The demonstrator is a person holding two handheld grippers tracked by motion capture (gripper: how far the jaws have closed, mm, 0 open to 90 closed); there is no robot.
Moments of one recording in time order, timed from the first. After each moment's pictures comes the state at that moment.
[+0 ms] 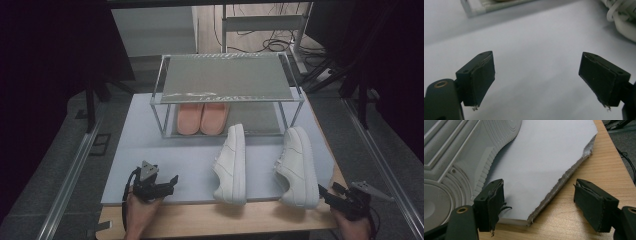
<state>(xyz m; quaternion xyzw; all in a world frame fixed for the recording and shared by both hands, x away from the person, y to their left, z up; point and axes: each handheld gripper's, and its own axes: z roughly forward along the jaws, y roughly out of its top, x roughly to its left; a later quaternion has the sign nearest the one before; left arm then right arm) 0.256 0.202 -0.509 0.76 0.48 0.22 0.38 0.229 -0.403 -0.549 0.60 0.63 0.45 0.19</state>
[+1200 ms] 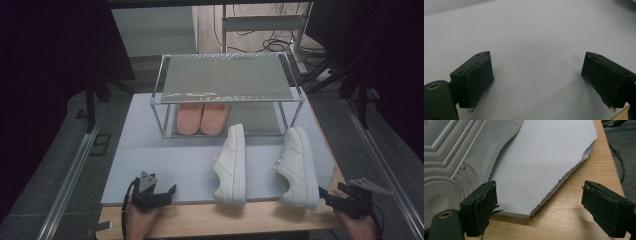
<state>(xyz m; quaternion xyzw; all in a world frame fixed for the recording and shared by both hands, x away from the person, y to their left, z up) 0.244 0.211 -0.540 0.76 0.47 0.22 0.38 0.228 -0.399 -0.527 0.59 0.68 0.40 0.20</state>
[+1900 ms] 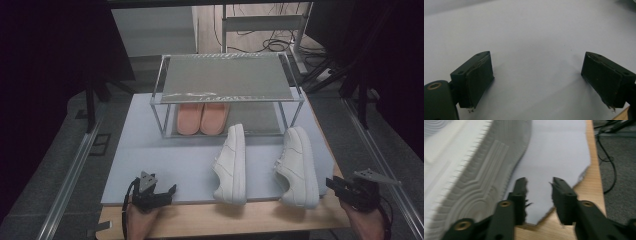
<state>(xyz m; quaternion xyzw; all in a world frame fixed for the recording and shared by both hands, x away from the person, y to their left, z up) 0.244 0.211 -0.540 0.76 0.47 0.22 0.38 0.232 -0.392 -0.478 0.57 0.70 0.38 0.20</state>
